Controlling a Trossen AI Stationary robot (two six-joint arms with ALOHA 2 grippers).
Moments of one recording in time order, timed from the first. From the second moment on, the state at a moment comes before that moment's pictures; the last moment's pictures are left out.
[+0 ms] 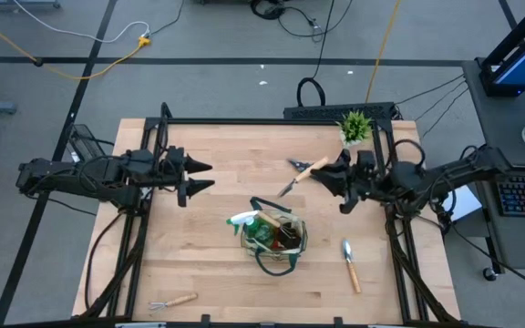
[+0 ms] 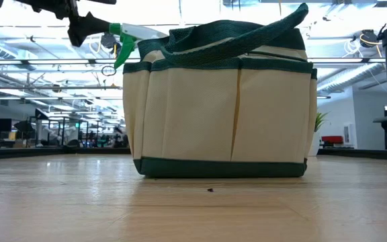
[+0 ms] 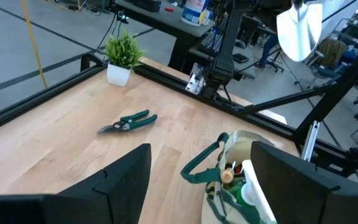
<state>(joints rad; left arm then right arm) 0.00 0.68 0.62 -0.14 -0.13 -0.38 0.29 0.98 0.78 0.49 0.49 0.40</state>
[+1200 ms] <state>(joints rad) 0.00 0.68 0.62 -0.21 -0.13 -0.37 0.39 1.39 1.13 -0.30 0.39 0.50</state>
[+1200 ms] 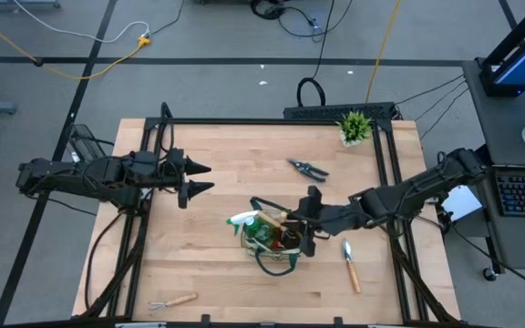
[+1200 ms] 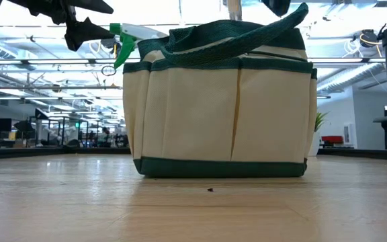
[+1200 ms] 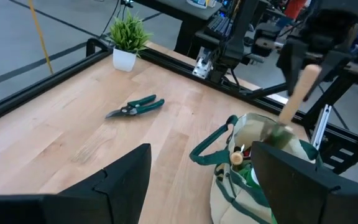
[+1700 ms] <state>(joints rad) 0.00 0.68 0.62 -0.21 -0.13 -0.37 0.36 1.39 1.13 -0.44 0.28 0.52</state>
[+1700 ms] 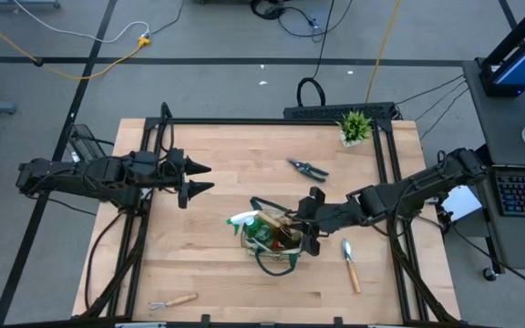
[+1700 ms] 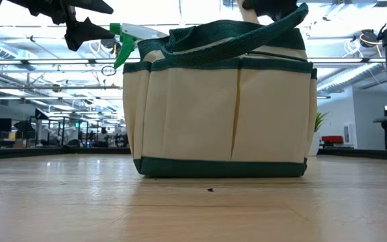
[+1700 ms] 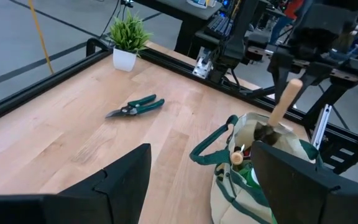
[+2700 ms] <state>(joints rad) 0.00 0.68 0.62 -0.21 -0.13 -0.37 0.31 1.55 1.13 -0.46 0.10 0.41</state>
